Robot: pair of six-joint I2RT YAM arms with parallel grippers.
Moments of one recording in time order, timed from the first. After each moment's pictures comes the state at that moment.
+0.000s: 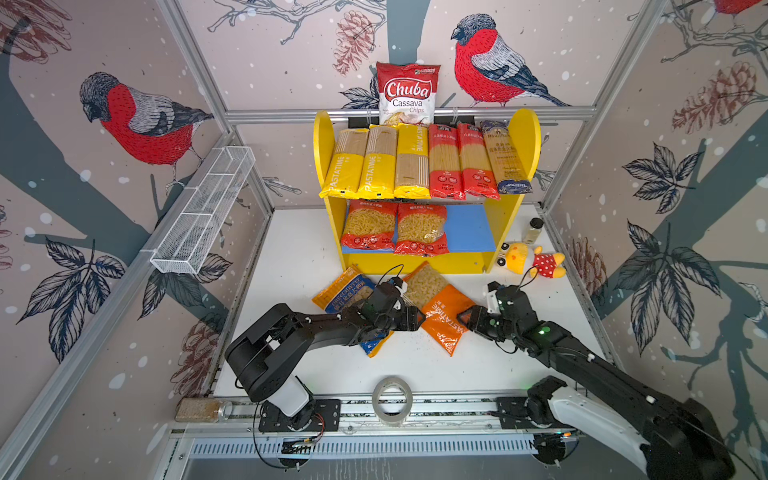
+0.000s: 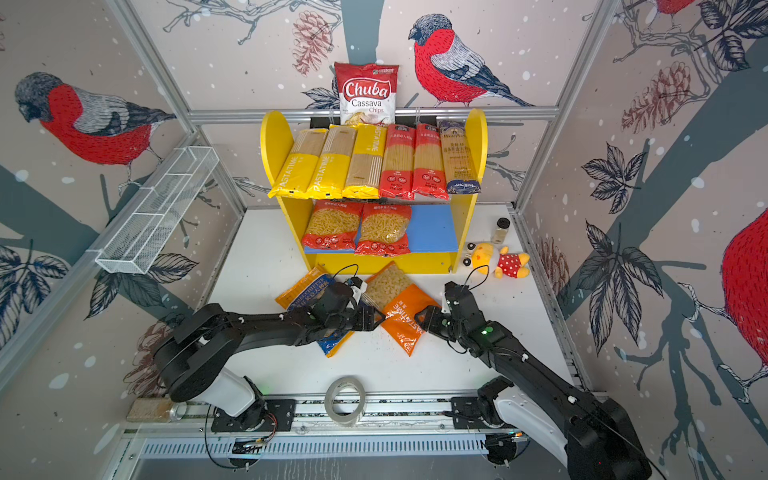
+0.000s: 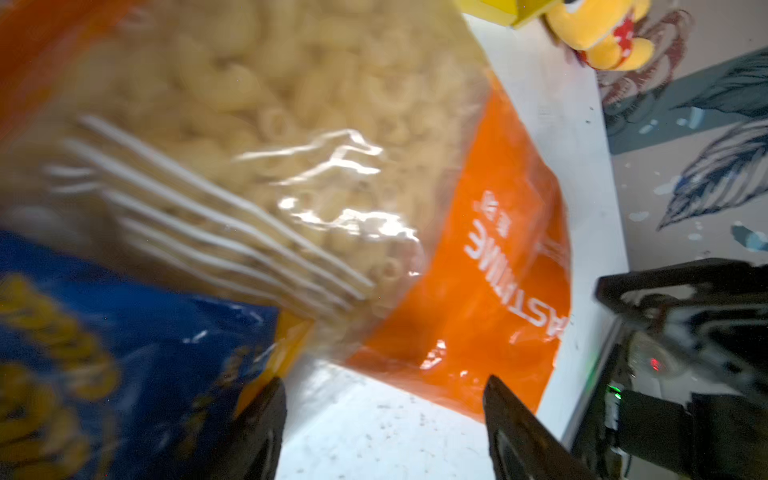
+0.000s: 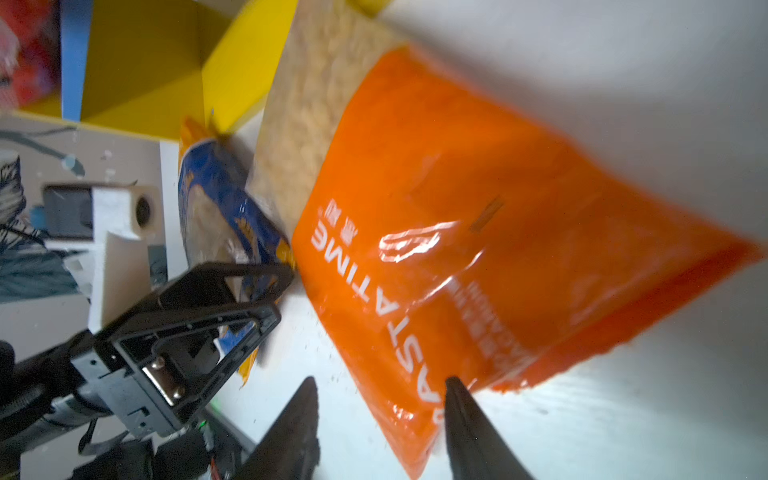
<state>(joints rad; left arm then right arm) -0.77 1.58 0.62 0.19 0.26 -0.73 0.49 0.92 0.43 -0.29 -0.28 0.80</state>
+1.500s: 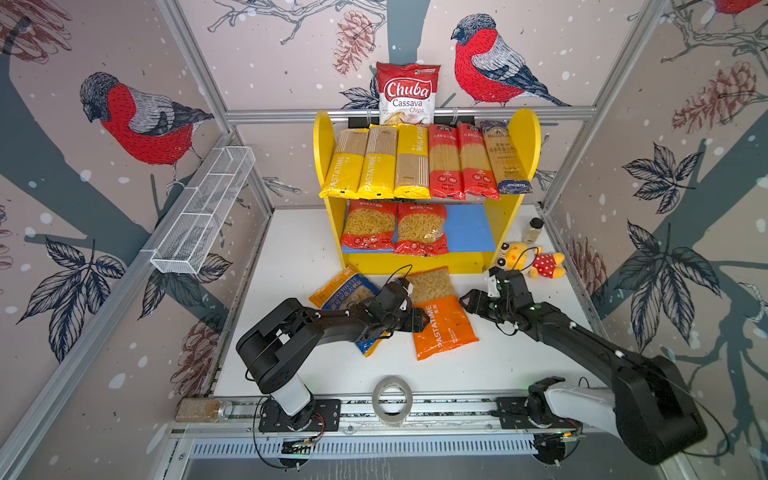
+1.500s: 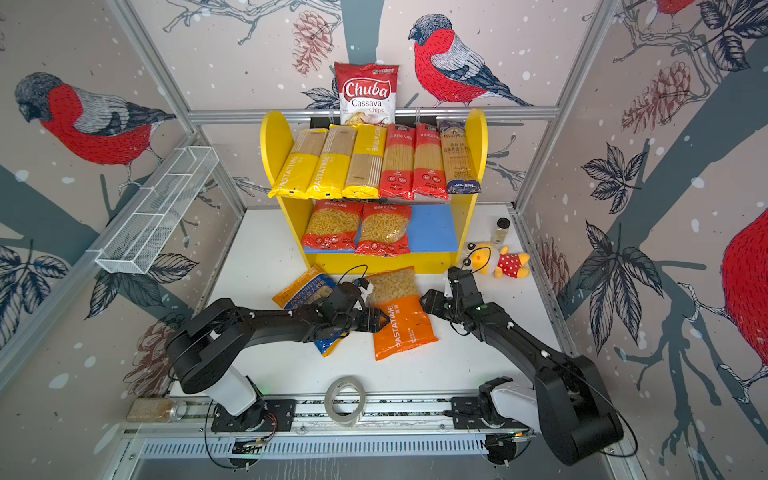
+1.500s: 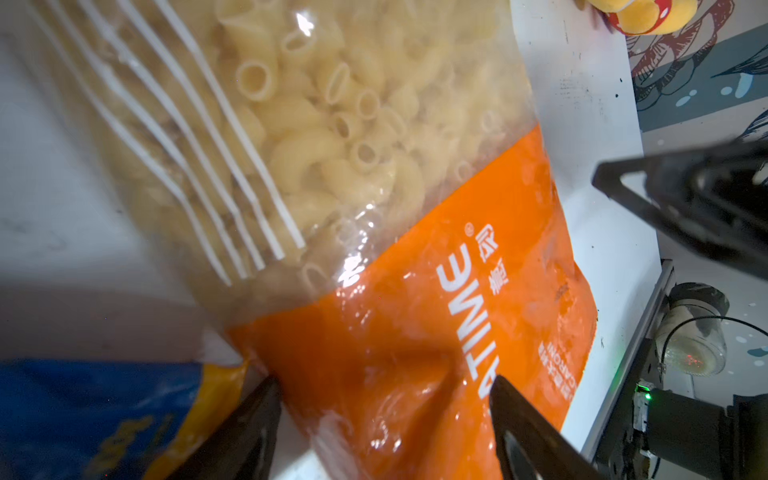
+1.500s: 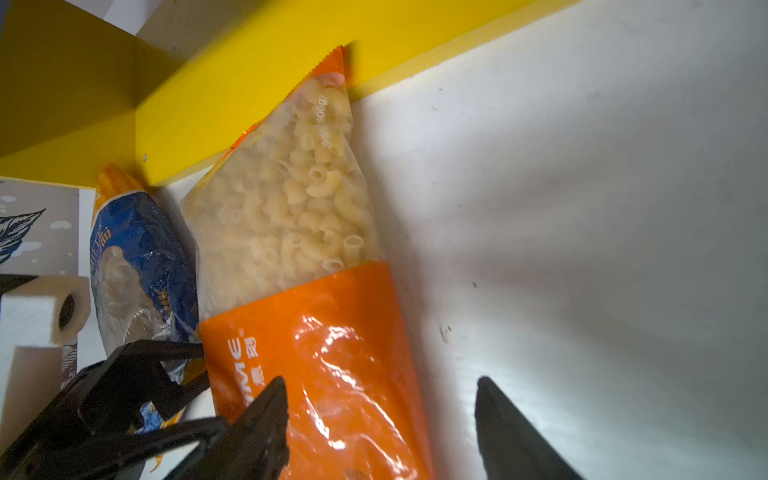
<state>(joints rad) -0.83 1.65 0.69 0.15 0.26 -0.70 0.39 1.24 0.56 -0.19 -0.27 0.58</state>
